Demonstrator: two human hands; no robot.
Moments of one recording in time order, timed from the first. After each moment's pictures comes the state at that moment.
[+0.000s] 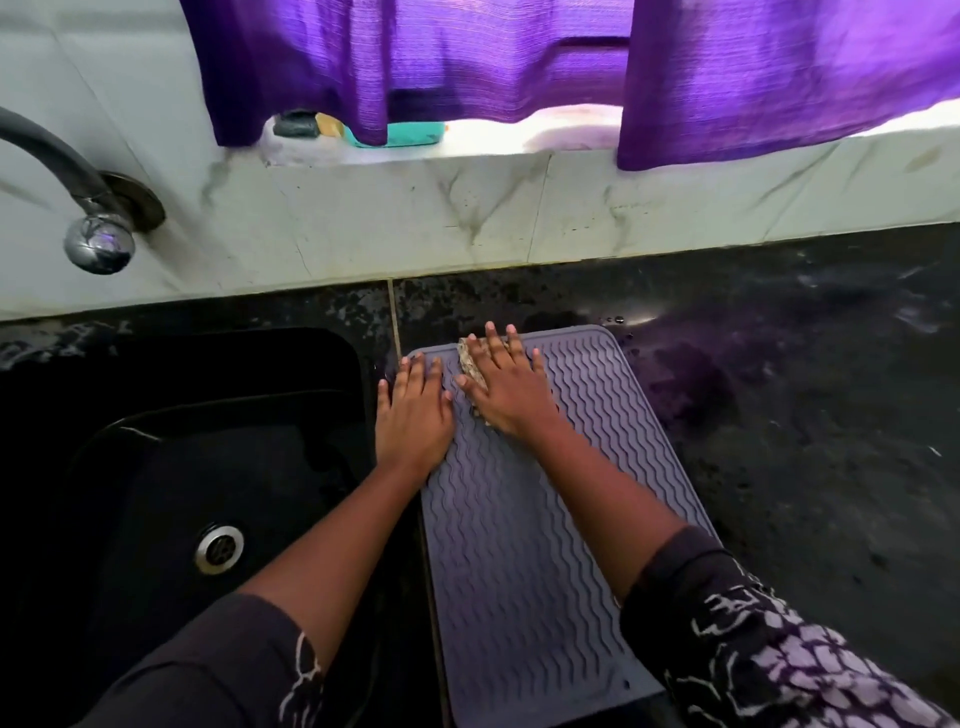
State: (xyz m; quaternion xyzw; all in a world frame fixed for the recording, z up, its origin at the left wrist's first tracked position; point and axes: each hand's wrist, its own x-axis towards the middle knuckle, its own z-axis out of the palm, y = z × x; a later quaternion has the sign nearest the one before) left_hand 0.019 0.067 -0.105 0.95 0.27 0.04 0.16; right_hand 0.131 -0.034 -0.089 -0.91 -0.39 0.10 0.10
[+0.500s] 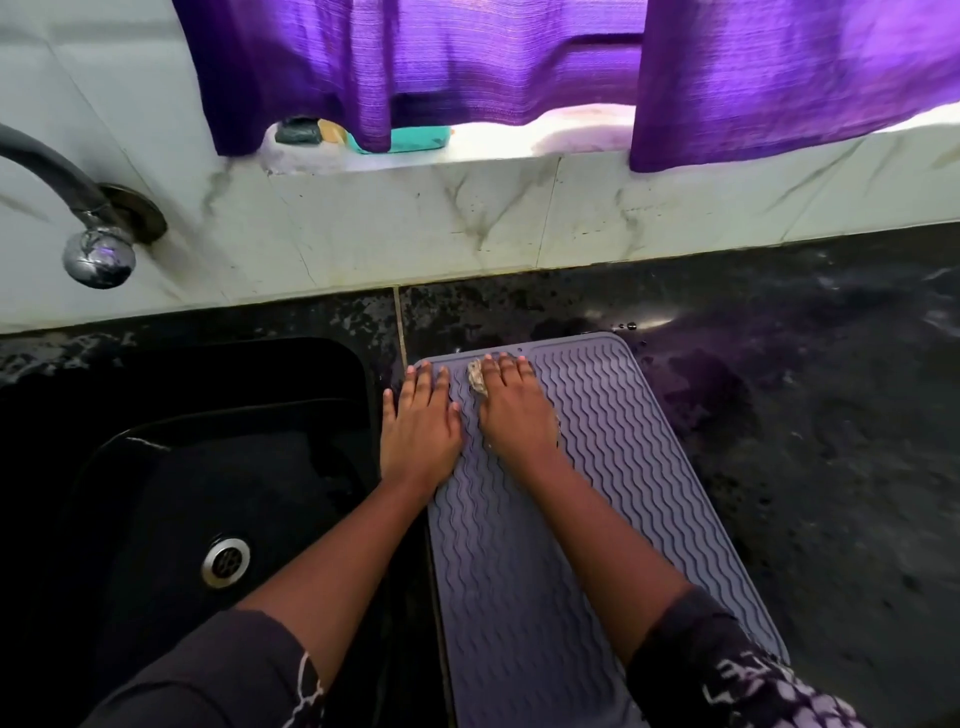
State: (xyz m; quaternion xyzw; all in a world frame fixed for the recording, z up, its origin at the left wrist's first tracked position) left_hand 0.022 0.068 -0.106 0.95 0.27 0.05 0.15; right_hand 0.108 -0.028 -0.084 -0.93 -0.35 0.04 0.12
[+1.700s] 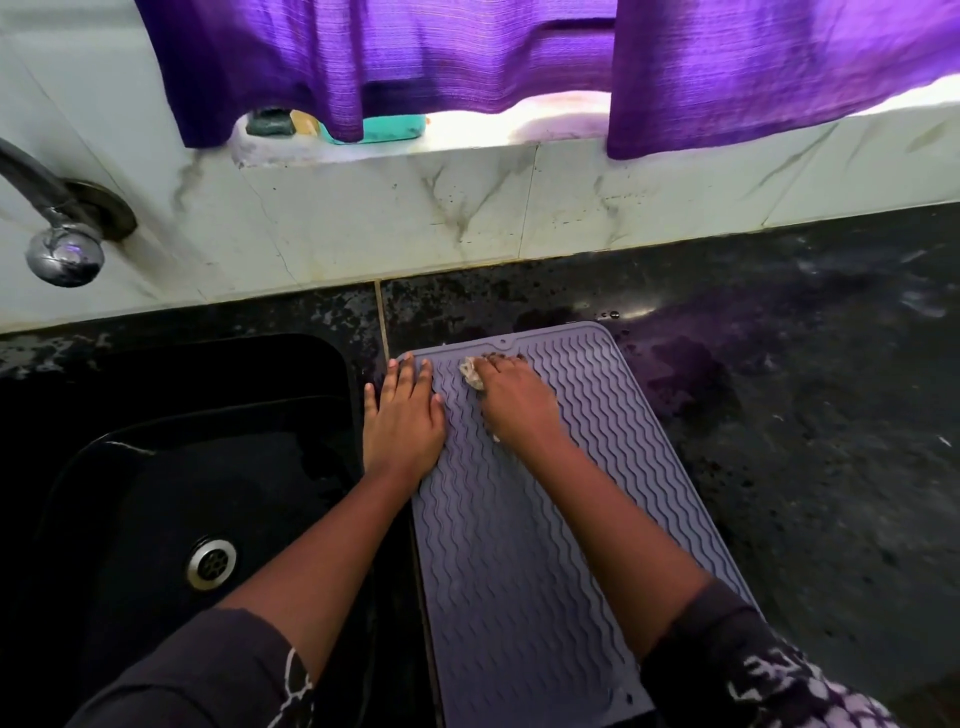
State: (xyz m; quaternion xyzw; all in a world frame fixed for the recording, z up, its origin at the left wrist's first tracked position) left_hand 0.021 0.067 -0.104 0.95 0.27 0.06 0.14; right_hand 0.115 -0.043 -0.064 -0.92 -0.37 0.06 0.09
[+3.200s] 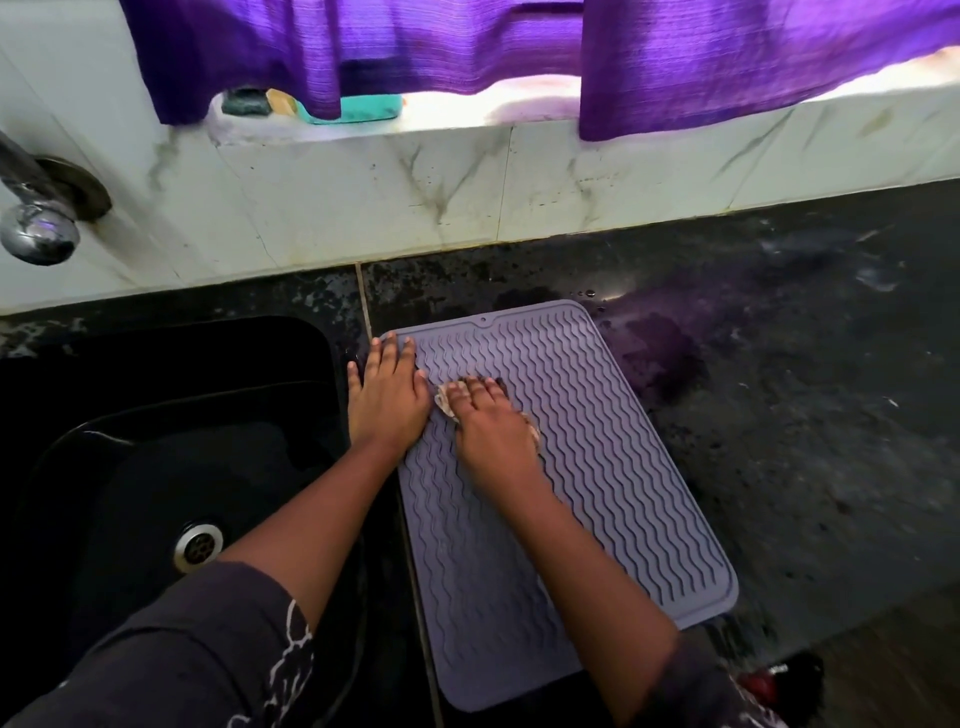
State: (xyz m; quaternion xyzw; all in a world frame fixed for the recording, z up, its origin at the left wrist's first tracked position) left_hand 0.022 0.069 -0.107 0.95 0.27 0.06 0.14; right_hand 0.045 -0.075 -0.074 -0.93 -0.35 0.08 0.11
